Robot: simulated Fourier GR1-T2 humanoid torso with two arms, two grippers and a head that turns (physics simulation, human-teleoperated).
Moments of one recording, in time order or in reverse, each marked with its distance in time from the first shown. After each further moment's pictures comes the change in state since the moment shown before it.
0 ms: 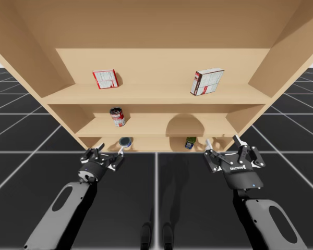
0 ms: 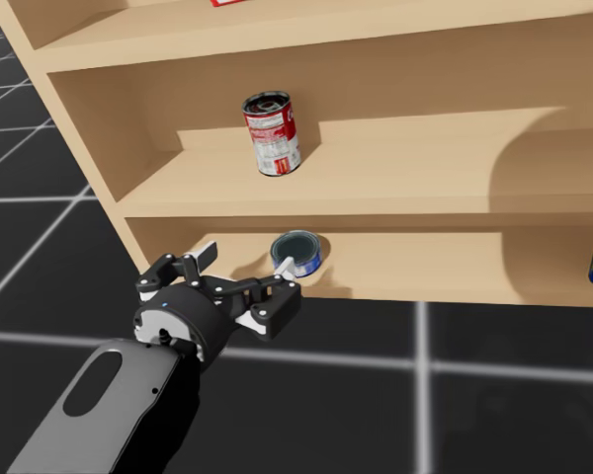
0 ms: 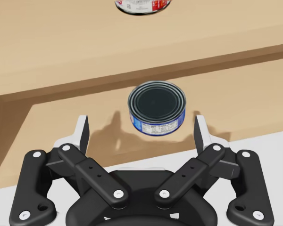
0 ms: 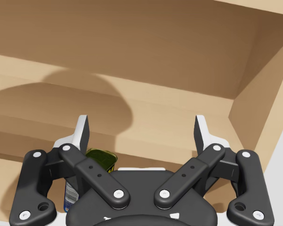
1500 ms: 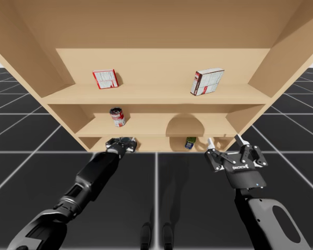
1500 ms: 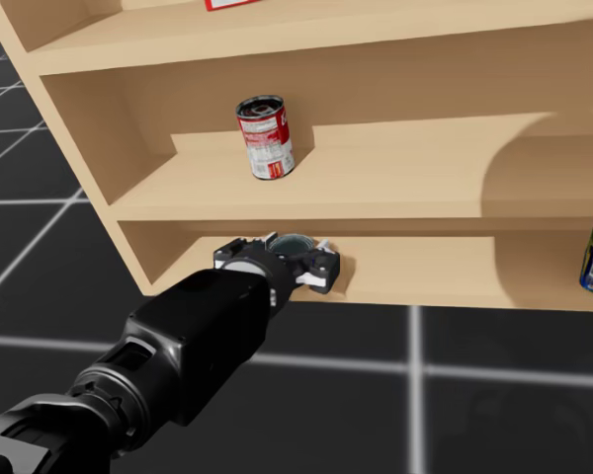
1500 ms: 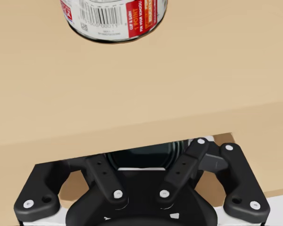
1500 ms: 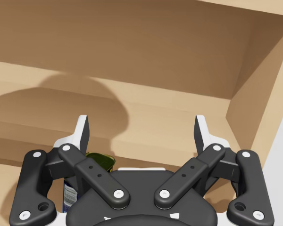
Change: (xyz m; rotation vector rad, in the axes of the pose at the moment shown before) left arm -0.013 -0.020 -0.110 0.011 0.140 0.046; right arm 0.002 -0.006 -0.001 -0.003 -0.003 -0.028
